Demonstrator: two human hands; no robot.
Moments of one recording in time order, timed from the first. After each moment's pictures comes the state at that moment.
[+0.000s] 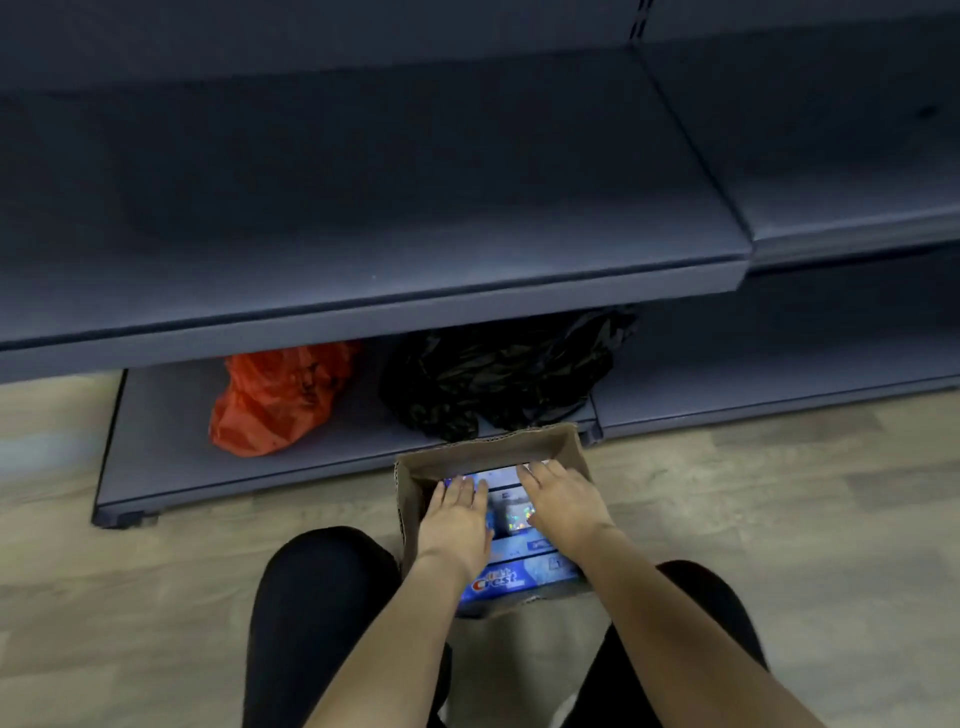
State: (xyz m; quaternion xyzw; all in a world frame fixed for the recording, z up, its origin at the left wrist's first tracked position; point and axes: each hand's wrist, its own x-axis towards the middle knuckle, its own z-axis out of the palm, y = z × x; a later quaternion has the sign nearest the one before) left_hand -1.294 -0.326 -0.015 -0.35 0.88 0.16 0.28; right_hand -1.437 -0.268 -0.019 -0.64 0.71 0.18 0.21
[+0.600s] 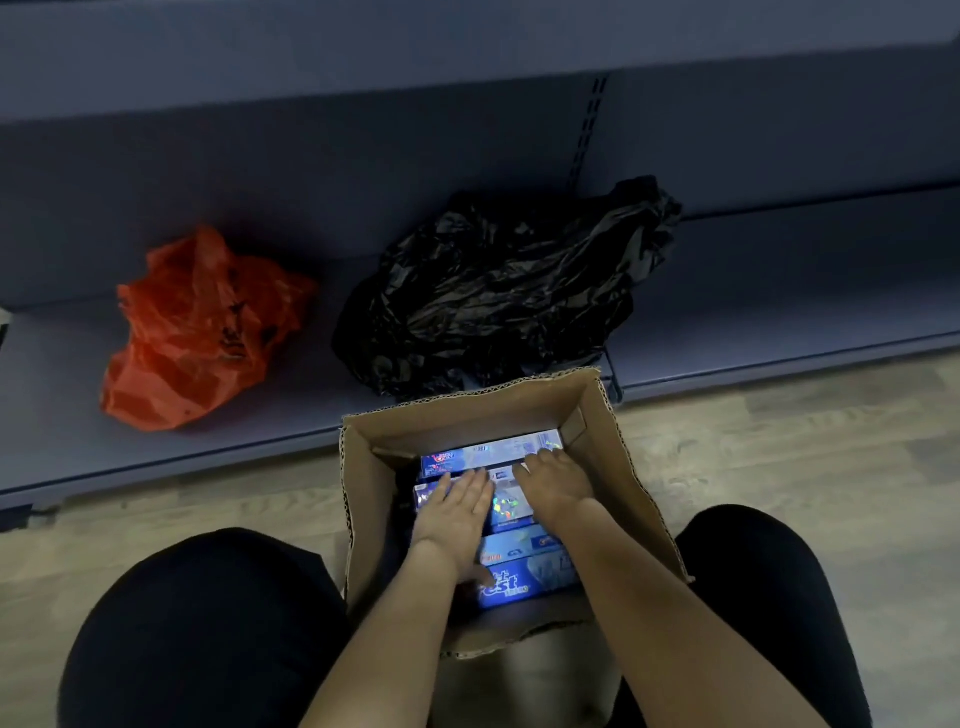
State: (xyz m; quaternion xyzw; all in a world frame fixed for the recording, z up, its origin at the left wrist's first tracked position) left_hand -1.301 -0.326 -0.179 -0.24 0.90 0.12 0.35; right_hand -1.445 -0.283 -0.194 -0.62 0.70 0.27 0.22
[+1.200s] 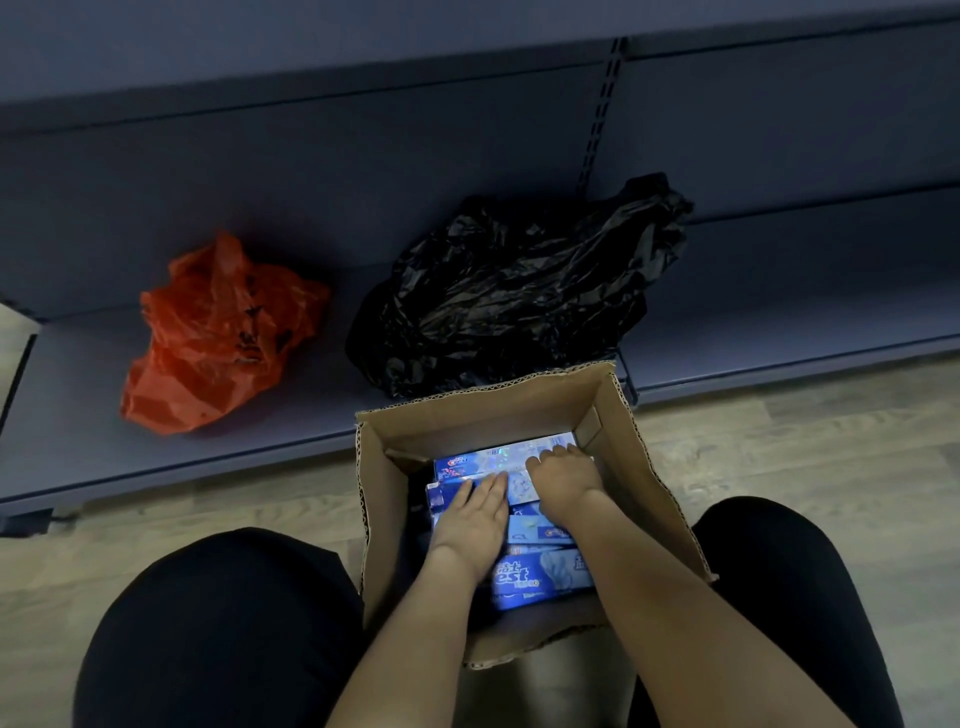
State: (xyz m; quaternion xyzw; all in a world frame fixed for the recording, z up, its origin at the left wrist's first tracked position) left_hand -1.301 -0.320 -0.192 -0.21 0.93 0.07 0.31; right_hand -1.444 -0.290 -0.208 -0.60 0.73 0.24 0.20
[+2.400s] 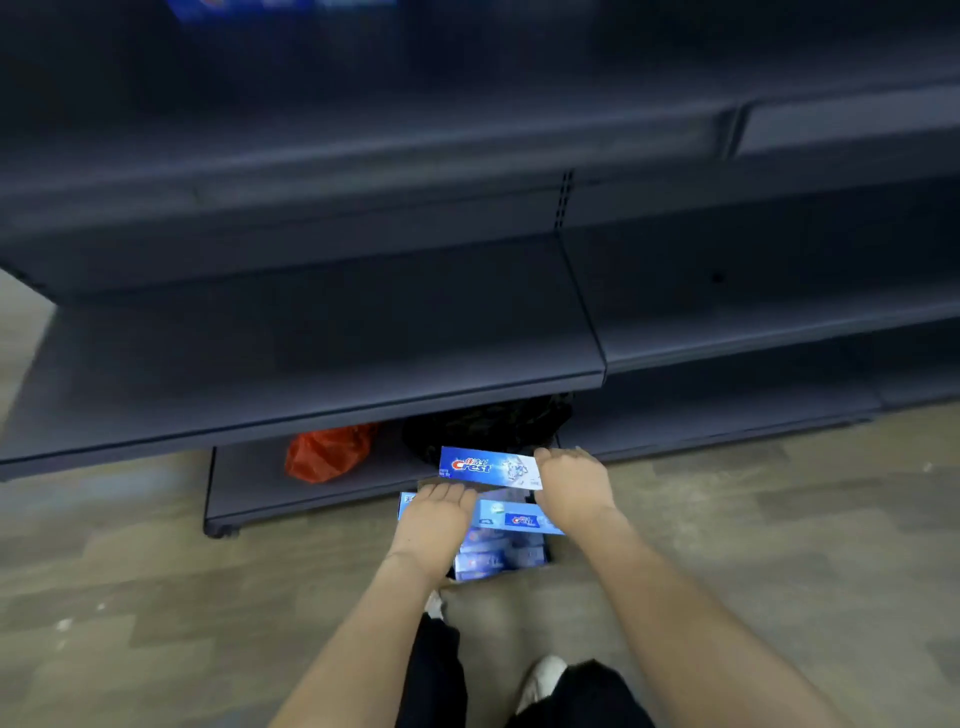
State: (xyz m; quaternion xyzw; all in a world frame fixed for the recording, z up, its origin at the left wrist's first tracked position) left_hand -1.267 -0.302 0.269 -0.28 0.95 0.07 0.15; right_hand -1.441 -0.233 0.279 -0.56 0.81 0.09 0.16
